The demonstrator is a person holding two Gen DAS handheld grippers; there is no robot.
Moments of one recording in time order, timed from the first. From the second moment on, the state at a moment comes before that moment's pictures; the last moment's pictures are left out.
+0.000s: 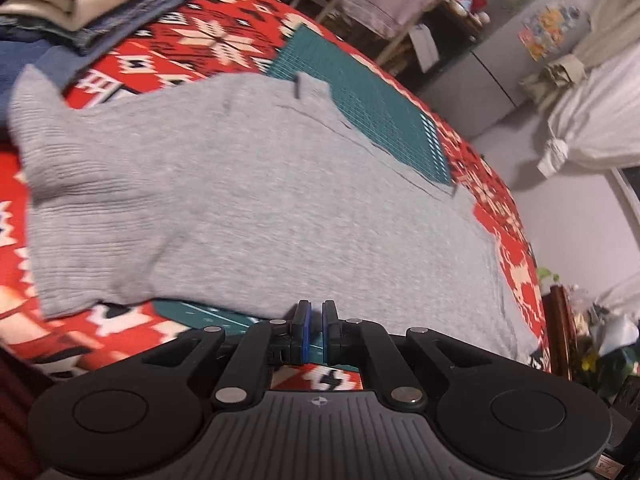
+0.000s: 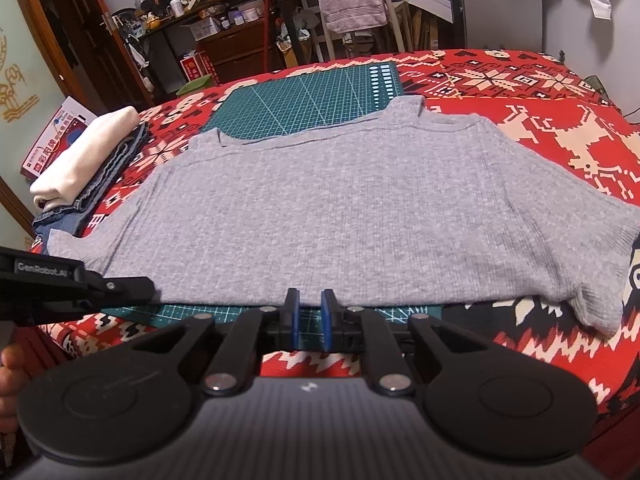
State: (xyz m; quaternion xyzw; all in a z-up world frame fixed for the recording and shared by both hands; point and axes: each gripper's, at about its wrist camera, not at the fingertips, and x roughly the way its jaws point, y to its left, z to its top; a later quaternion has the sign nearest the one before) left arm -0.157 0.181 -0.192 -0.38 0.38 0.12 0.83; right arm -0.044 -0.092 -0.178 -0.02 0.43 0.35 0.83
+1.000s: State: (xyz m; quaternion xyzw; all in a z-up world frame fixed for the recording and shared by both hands) left arm -0.139 0.166 -0.203 -0.38 0.39 0.07 0.83; right arm -0.016 -0.116 -0.185 0.05 0.46 0.33 0.82
